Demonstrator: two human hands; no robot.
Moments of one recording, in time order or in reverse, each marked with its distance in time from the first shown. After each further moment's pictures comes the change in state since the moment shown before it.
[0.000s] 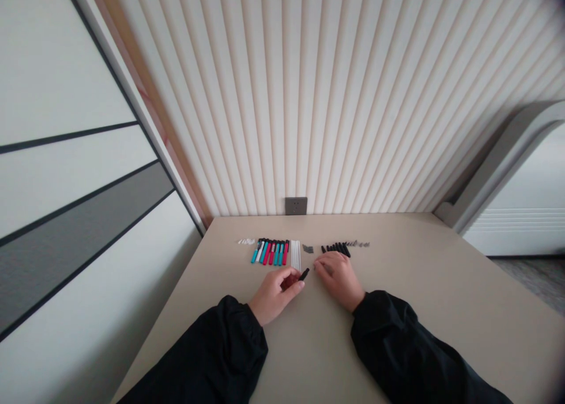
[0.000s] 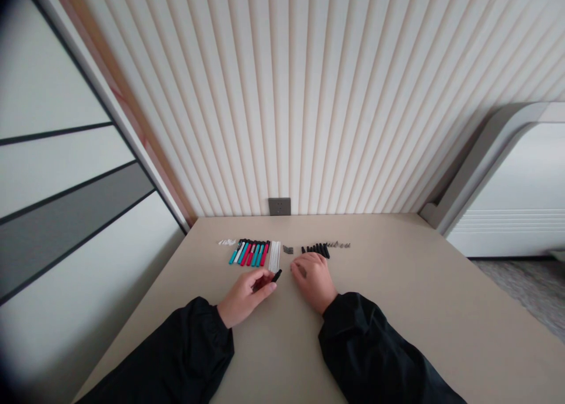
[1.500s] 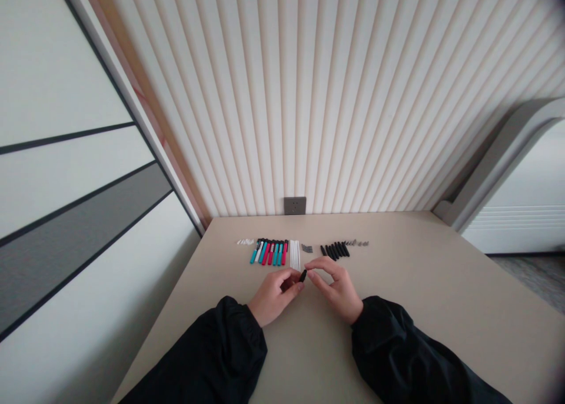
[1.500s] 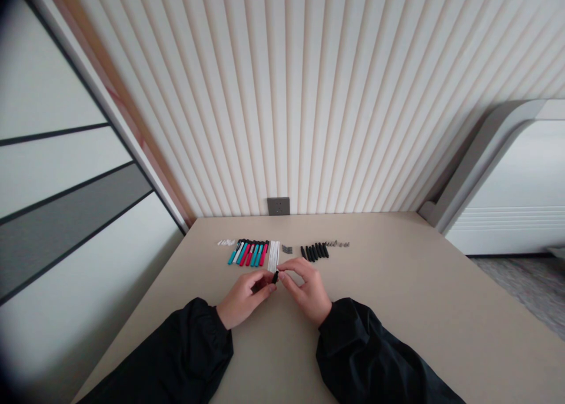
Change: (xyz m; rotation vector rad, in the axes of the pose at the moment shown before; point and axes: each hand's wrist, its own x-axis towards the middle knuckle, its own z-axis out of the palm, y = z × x) left_hand 0.001 0.001 0.001 0.054 0.002 0.045; right_hand -0.010 -0.031 -0.003 0.465 0.038 -0.026
